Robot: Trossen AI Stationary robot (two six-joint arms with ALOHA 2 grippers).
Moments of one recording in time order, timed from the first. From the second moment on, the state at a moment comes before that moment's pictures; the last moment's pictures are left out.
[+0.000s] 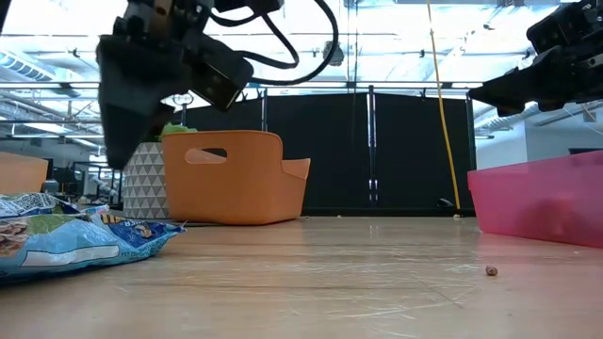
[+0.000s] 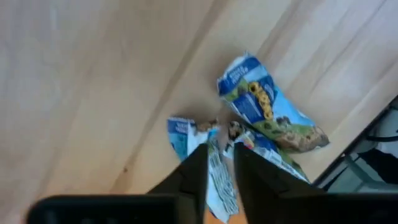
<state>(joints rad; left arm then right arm) -0.26 1.84 1.31 -0.94 0.36 -0.82 0.09 0.04 0.07 -0.11 0.13 -0.07</state>
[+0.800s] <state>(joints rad) -0.34 1.84 1.23 -0.94 0.23 -0.87 0.09 0.04 0.07 -0.11 0.13 -0.07</state>
